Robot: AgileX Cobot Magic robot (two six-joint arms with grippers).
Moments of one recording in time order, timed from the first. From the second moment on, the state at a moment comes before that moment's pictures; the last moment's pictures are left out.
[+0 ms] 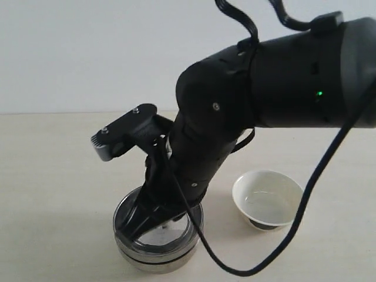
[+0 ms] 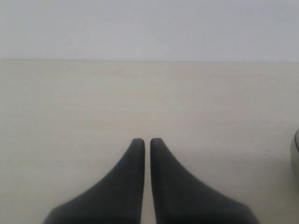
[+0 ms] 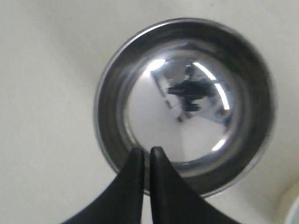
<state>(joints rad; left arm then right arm) 0.01 0.00 0.00 -0.09 0.31 0.04 0.93 1.71 -1.27 0.02 0.77 -0.08</state>
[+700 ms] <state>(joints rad) 0.01 0.00 0.00 -0.09 0.31 0.04 0.51 1.69 -1.20 -0.36 0.82 0.35</state>
